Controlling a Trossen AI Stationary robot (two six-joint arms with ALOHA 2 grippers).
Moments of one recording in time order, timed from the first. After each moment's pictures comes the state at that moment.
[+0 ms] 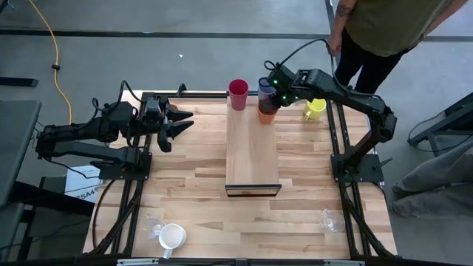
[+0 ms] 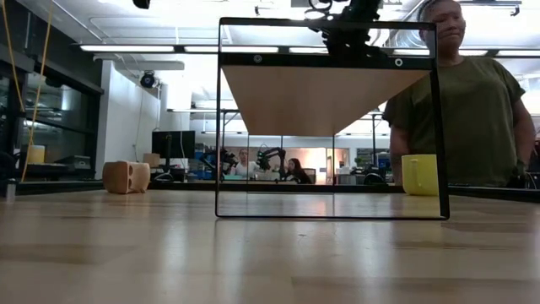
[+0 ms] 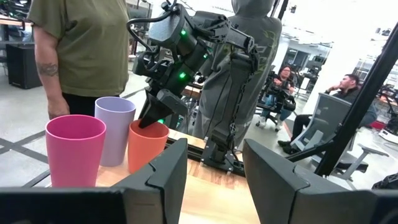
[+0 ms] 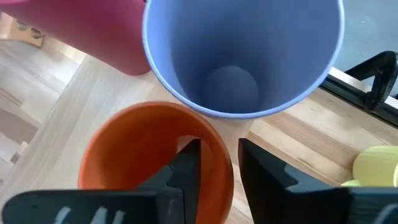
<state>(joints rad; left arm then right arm) 0.19 0.71 0.83 -0.11 -0.12 -0.24 -0.44 1.61 1.69 -1.13 0.16 0.54</state>
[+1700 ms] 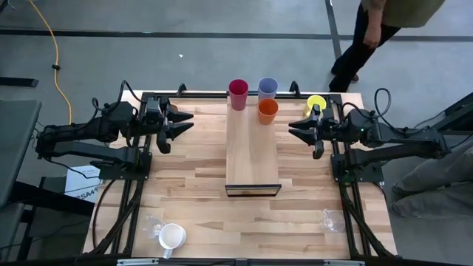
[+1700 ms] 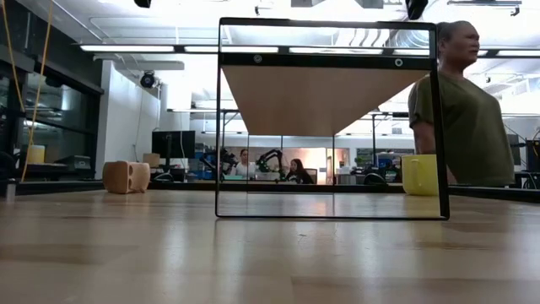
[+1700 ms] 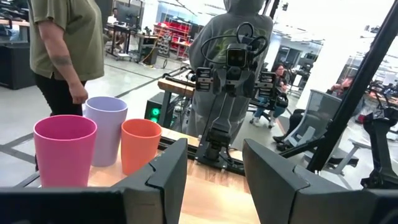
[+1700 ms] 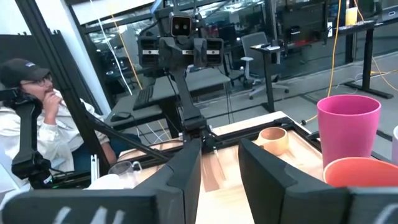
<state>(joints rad) 0.19 0.71 0.83 -0.11 -0.09 -0.24 -0.04 0.69 0.74 -0.02 0.05 0.21</state>
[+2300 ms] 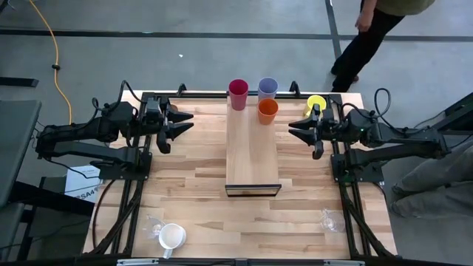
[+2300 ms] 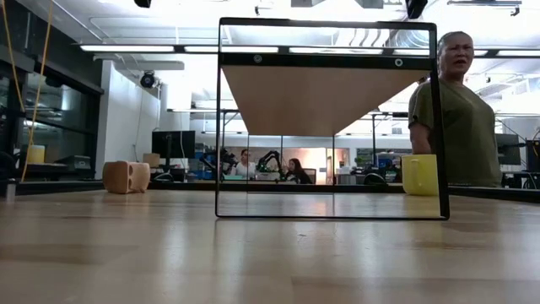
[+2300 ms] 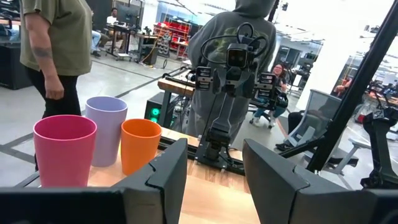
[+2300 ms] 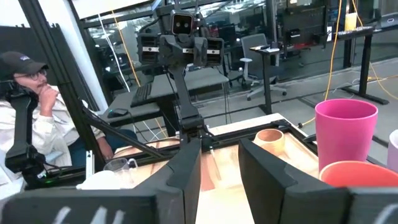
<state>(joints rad) 0.19 0.71 0.83 -0.11 -0.09 -0.24 -0.04 0.69 0.74 -0.02 0.05 0.17</state>
